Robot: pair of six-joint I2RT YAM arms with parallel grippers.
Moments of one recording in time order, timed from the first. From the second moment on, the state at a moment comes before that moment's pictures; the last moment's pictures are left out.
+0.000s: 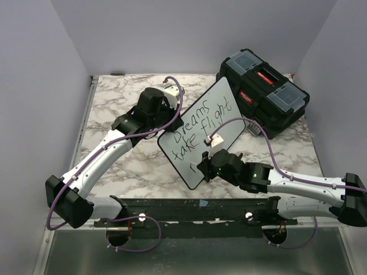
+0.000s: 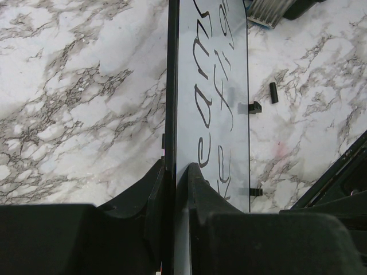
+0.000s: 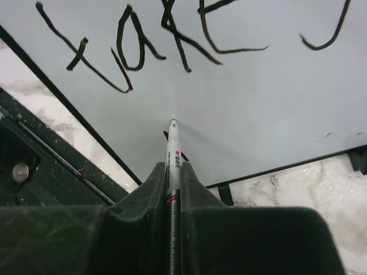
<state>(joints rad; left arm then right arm) -0.60 1.30 1.27 -0.52 0.19 -0.13 1.18 1.08 0.74 -0.24 0.37 0.48</state>
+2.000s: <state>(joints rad) -0.60 1.30 1.27 -0.52 0.19 -0.13 1.18 1.01 0.71 -0.37 0.65 0.54</state>
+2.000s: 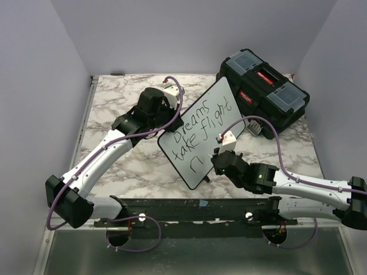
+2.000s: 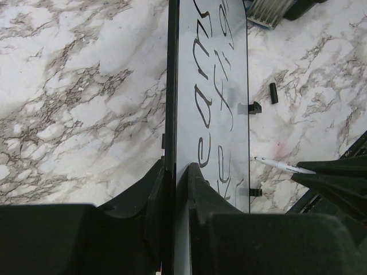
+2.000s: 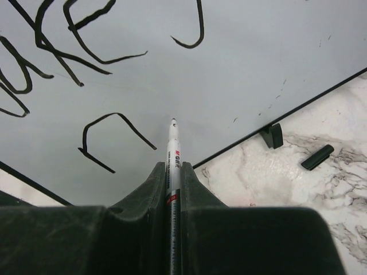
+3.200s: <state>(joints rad) -0.60 1.30 1.27 -0.53 0.18 -0.13 1.11 1.12 0.75 -0.25 0.57 0.41</state>
